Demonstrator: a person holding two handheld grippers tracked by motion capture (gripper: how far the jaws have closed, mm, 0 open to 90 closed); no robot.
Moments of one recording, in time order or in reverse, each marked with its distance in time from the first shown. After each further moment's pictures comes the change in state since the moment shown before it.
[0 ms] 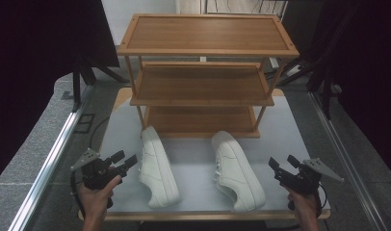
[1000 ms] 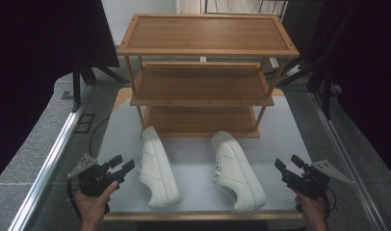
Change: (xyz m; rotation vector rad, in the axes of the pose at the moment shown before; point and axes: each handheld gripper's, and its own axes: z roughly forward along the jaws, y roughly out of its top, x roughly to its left) left arm -0.004 -0.009 -0.013 0.006 0.028 0.021; right arm -0.007 0.008 -0.017 -0.022 0.040 -0.060
